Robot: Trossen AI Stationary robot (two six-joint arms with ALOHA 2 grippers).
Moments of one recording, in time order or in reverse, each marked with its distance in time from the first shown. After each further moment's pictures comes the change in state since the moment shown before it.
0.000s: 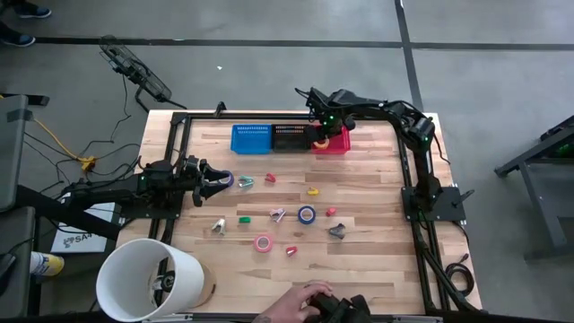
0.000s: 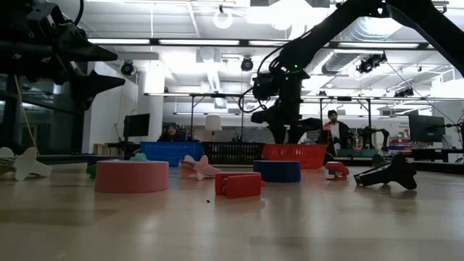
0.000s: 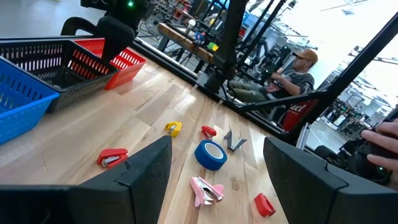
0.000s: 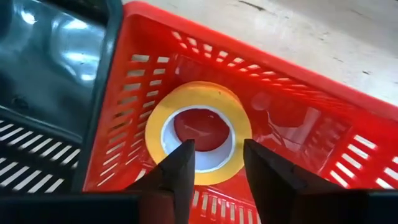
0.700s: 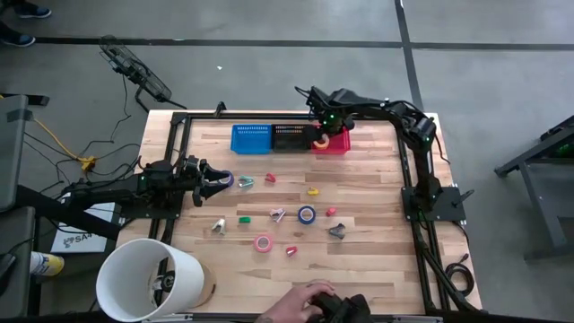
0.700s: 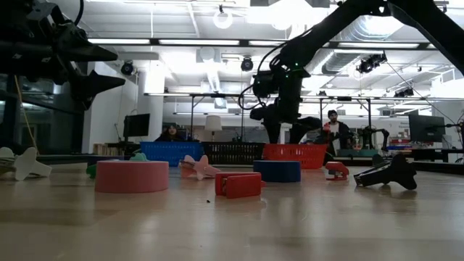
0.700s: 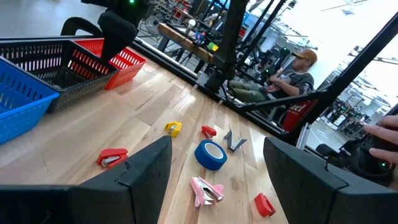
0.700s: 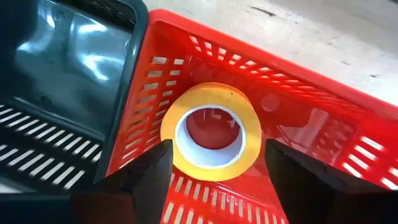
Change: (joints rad) left arm 0.000 0.000 0.000 0.000 0.000 0.000; right arm -0.003 -0.021 0.000 0.009 -0.030 -0.007
